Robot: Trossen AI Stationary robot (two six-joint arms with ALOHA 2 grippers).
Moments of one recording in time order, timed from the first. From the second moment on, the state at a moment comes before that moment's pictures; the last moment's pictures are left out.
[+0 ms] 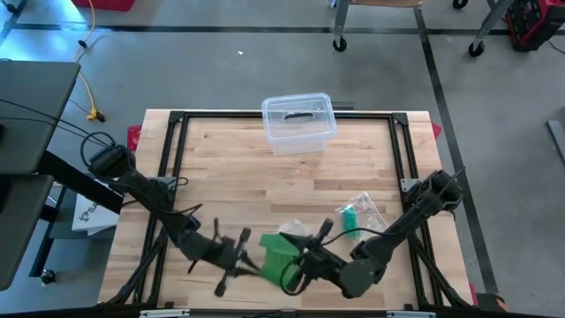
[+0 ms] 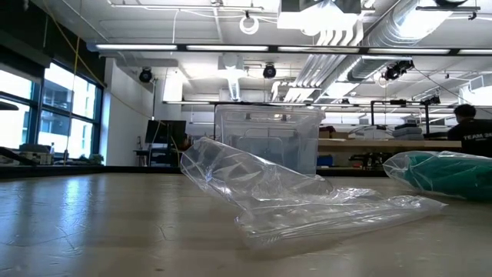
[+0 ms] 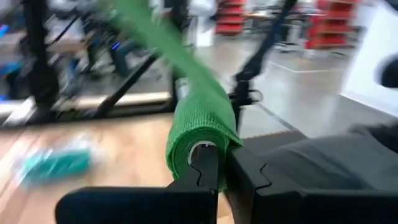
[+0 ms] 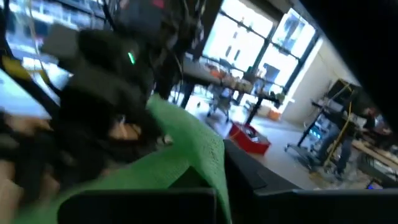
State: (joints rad) left arm -0.73 1.54 0.77 0.69 -0.36 -0.09; right arm 0.70 1.90 1.56 0.39 1.24 -0.42
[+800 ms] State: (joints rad) left arm -0.85 1.51 0.77 1.08 -0.31 0.26; right arm 0.69 1.90 1.56 0.03 0.75 -0.04
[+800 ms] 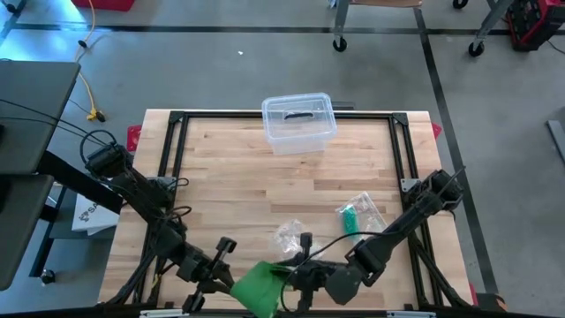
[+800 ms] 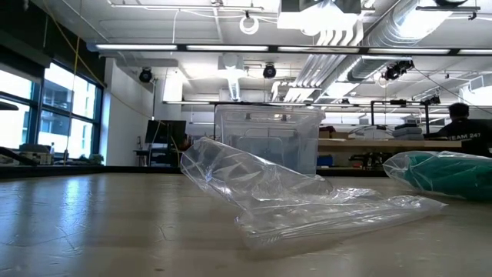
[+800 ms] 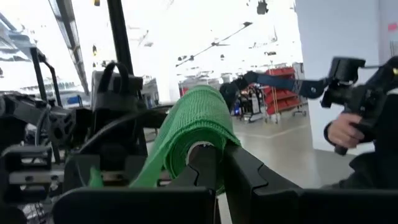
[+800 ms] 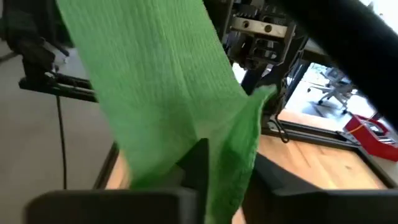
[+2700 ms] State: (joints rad) left arm -0.72 1.48 0.77 0.71 -0.53 -0.45; right arm 0.80 2.03 1.56 -0.39 1.13 -1.57
